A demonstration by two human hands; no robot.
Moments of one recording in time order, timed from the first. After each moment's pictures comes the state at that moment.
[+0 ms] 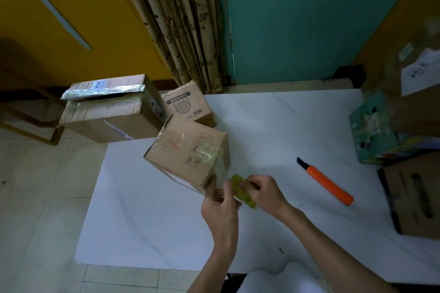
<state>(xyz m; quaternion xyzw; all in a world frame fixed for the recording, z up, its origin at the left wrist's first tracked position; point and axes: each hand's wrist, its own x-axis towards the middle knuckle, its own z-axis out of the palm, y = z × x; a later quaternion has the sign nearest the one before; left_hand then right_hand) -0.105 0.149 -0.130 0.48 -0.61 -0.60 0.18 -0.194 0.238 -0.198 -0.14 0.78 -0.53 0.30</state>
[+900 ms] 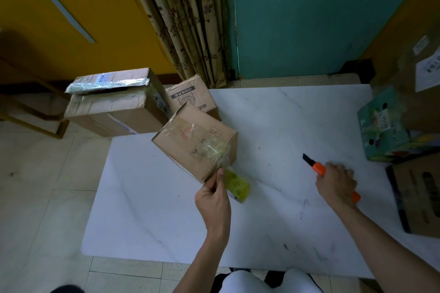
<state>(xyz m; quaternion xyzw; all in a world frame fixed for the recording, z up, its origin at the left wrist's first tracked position) -0.109 0.120 -0.145 0.46 -0.55 -0.65 0.23 -0.259 0.356 -0.249 0.08 0.98 -0.07 0.17</state>
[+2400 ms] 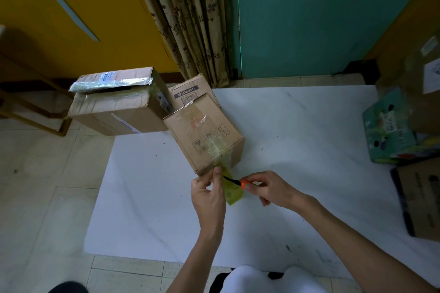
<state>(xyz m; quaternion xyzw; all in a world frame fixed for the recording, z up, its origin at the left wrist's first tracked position) -0.106 0.099 -0.142 0.46 -0.62 -0.61 0.17 -0.212 0.233 -0.163 -0.19 0.74 -0.46 0.46</state>
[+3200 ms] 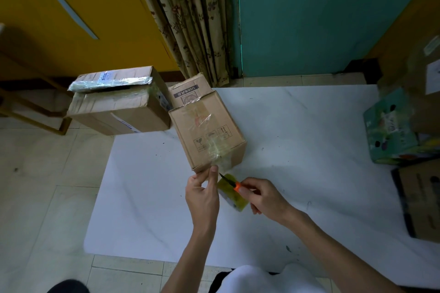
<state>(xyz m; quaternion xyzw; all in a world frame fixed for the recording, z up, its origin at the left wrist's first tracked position) -0.106 0.083 -0.150 0.46 -0.64 -0.59 0.17 -0.180 0.223 -0.162 -0.13 0.72 -0.53 0.43</state>
